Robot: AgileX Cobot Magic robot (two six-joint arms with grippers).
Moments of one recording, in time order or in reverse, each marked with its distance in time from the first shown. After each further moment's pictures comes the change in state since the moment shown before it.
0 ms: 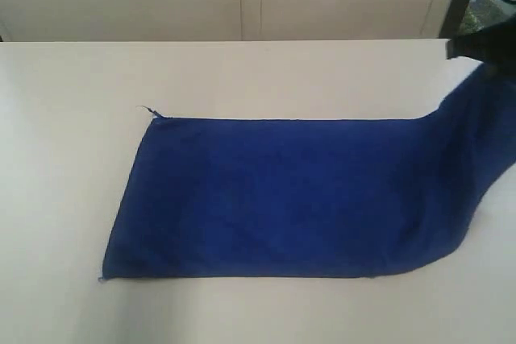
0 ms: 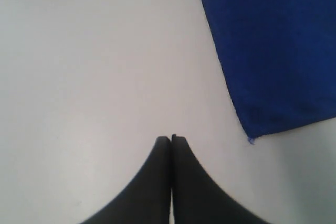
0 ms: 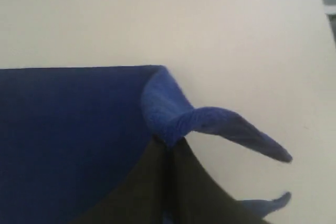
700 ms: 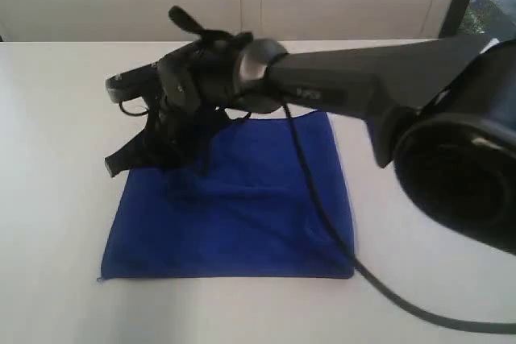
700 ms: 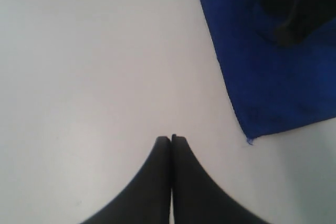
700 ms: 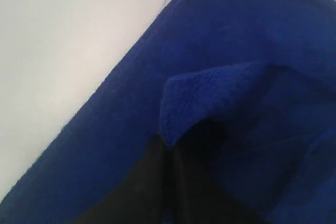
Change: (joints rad) left arm 0.000 0.000 0.000 0.000 0.000 0.000; right arm 0.817 0.706 -0.634 0.121 0.055 0.066
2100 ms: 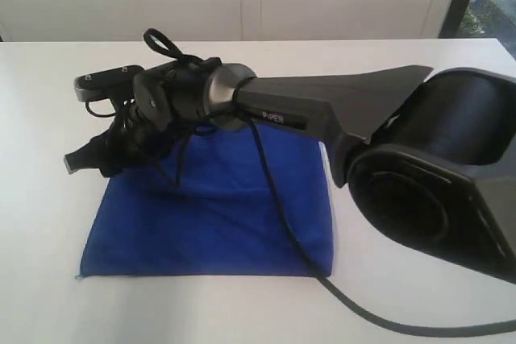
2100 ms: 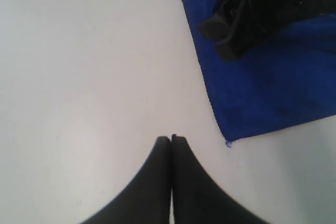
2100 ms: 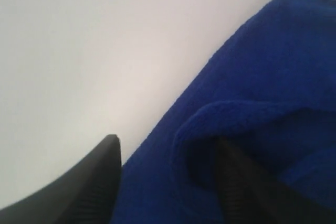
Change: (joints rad) left arm 0.000 0.000 0.000 0.000 0.000 0.000; right arm 0.042 0.092 -0.118 0.138 -0.127 -0.036
